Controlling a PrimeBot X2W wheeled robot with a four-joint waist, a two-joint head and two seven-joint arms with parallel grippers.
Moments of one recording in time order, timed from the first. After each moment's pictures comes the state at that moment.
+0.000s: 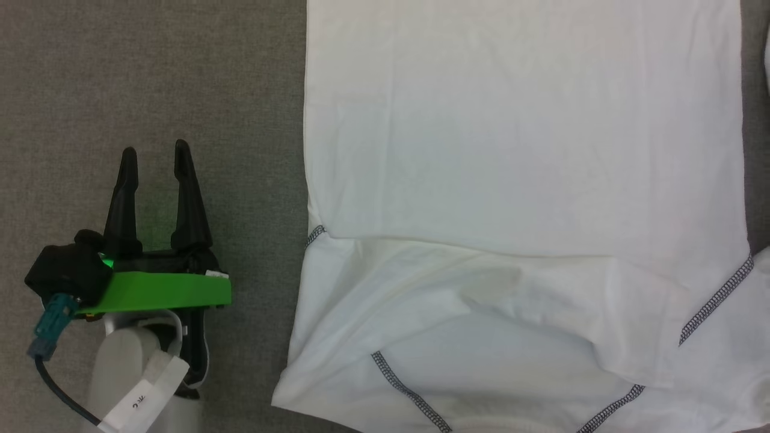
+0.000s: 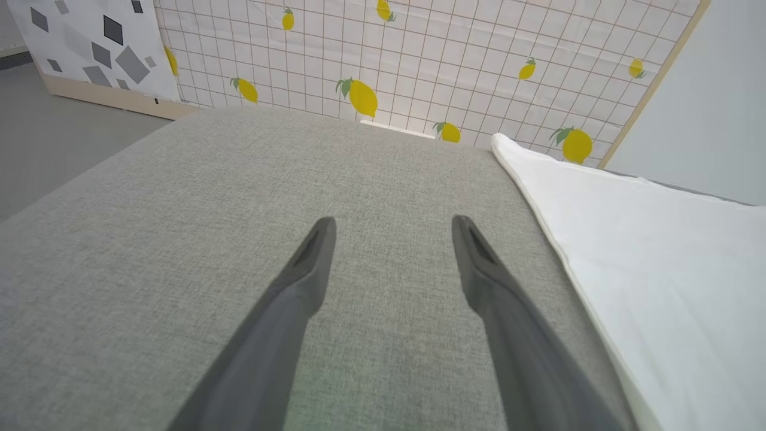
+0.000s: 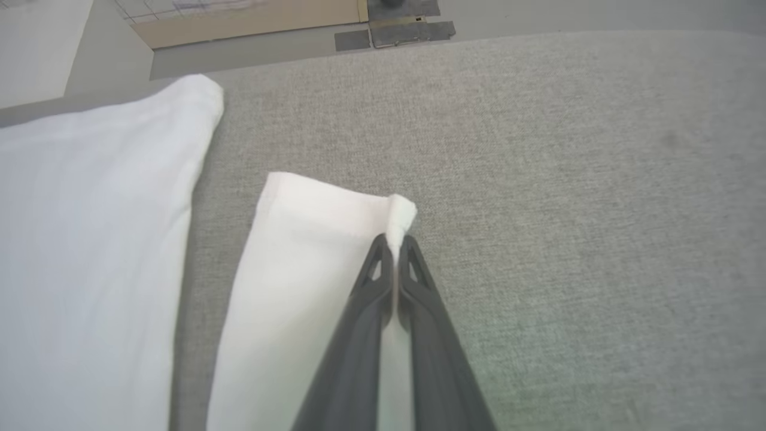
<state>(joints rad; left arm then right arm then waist) -0.25 0.06 0.09 -0.02 -0.30 -0.11 -0.26 -0.91 -0.32 -0.38 0.51 0.08 0.13 0.58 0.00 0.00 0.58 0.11</state>
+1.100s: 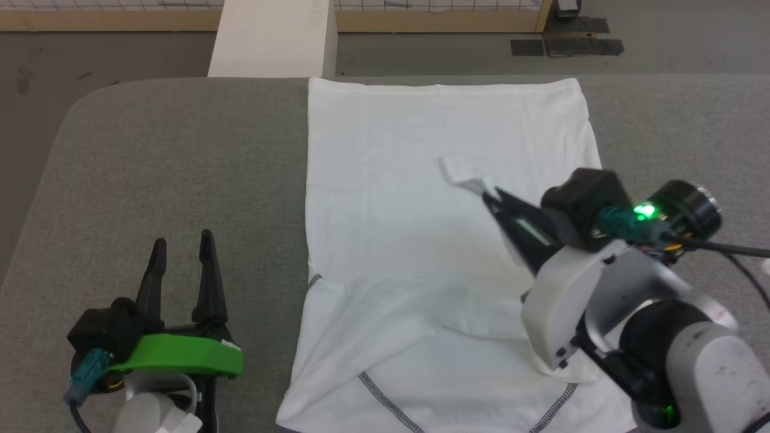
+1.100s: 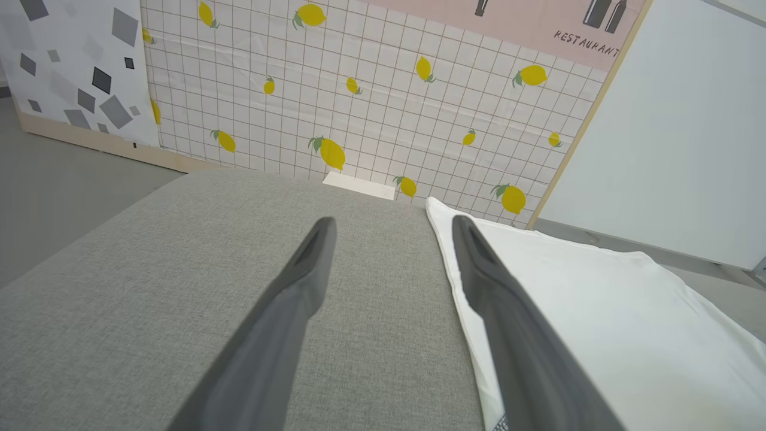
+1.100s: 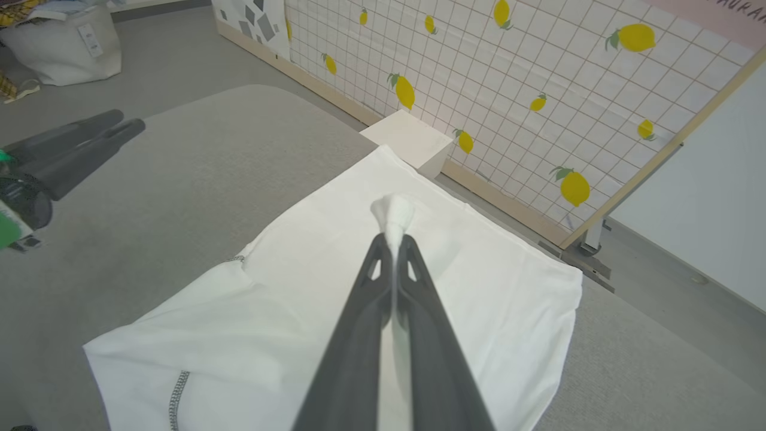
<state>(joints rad) -0.09 0.05 0.09 0.08 -0.30 -0.12 -0.26 -0.34 -0.23 0.35 -0.45 0.21 0.13 0.78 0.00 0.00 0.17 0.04</state>
